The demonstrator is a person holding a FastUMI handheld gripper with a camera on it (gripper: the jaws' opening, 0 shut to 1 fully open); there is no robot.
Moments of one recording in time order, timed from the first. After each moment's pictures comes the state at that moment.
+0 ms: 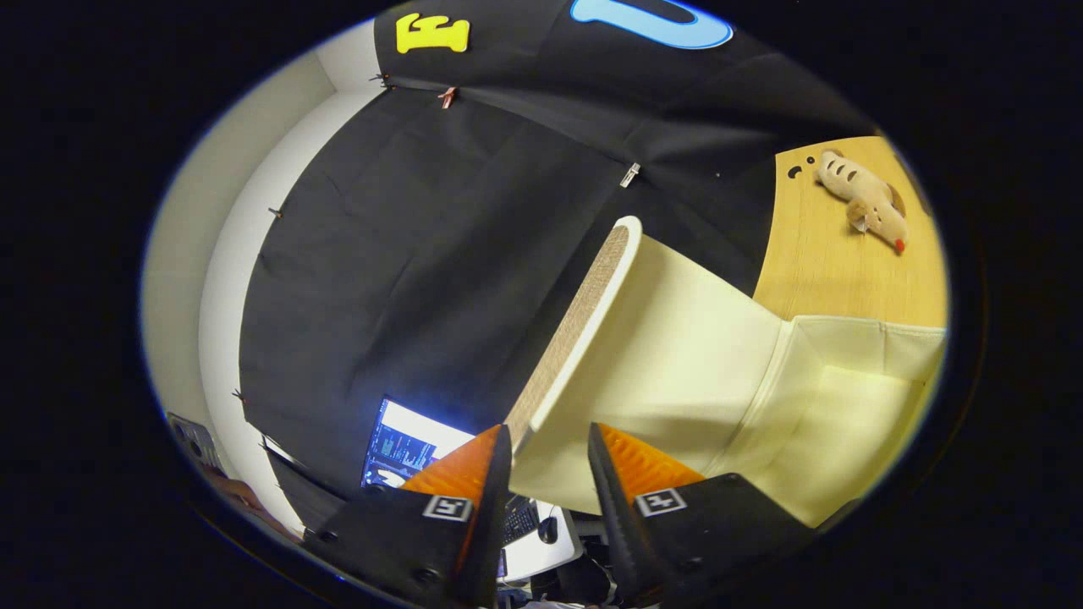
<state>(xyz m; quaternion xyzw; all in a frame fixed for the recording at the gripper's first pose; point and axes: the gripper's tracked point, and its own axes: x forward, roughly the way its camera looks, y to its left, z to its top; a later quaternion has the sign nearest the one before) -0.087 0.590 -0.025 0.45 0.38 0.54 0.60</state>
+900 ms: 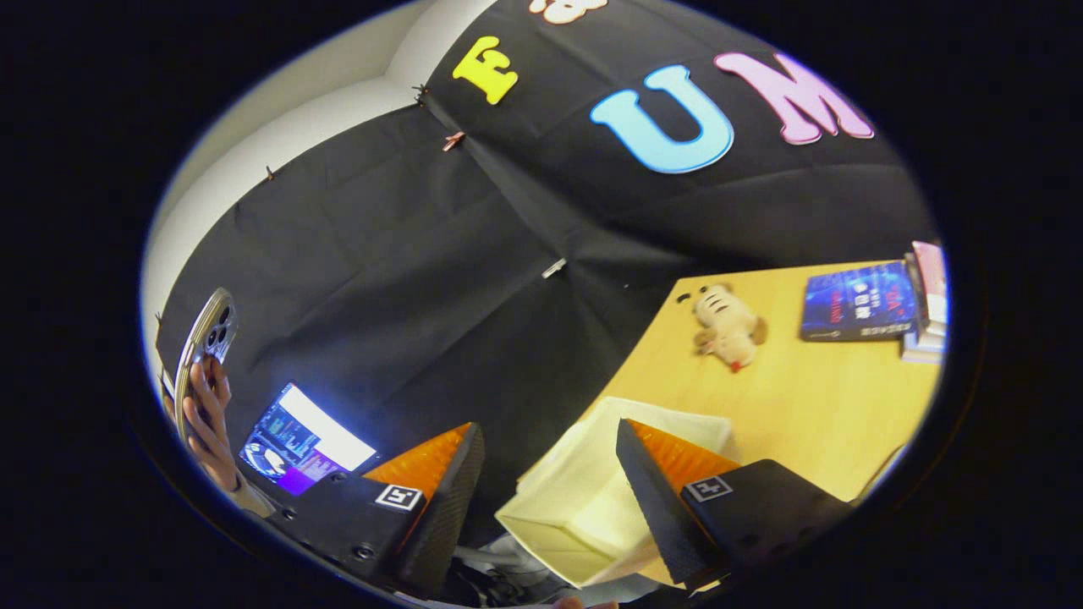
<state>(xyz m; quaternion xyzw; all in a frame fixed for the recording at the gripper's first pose) -0.046 0.396 -0.070 0.34 0.28 0.40 0.80</state>
